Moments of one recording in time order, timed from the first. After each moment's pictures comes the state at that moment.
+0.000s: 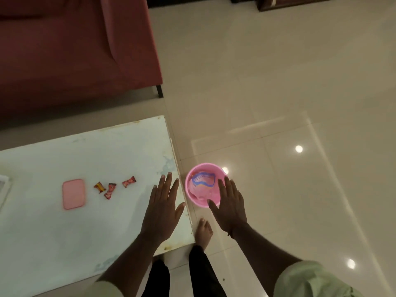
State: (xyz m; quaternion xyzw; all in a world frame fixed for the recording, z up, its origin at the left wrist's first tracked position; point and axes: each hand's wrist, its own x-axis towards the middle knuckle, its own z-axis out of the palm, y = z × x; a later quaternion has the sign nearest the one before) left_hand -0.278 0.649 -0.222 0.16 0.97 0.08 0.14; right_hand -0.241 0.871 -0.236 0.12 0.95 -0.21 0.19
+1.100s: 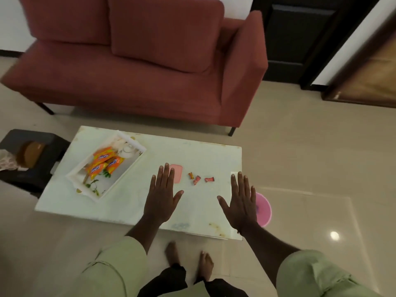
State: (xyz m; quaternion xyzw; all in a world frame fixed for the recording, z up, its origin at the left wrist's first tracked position) left_hand -0.168 0.382 -0.021 -0.04 1.00 0.07 0.05; right_hand -0.201 0.652 -0.029 -0.08 0.99 -0.12 0.08
